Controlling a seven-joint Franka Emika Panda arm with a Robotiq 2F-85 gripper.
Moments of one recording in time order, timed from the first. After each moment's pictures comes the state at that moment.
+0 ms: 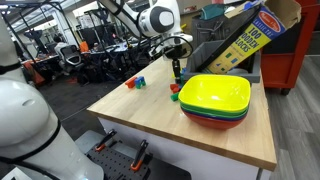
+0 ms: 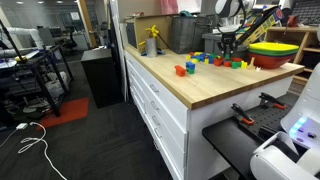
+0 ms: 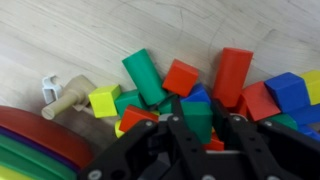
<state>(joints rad) -0.08 0.19 -0.21 -2.18 -0.04 2.30 0.87</state>
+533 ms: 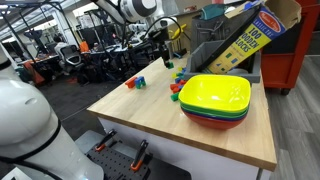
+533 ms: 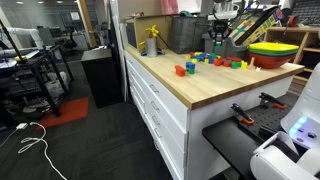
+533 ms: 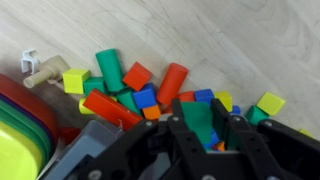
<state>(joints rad) -0.05 0.03 -0.12 -2.20 -0.06 2.28 0.73</state>
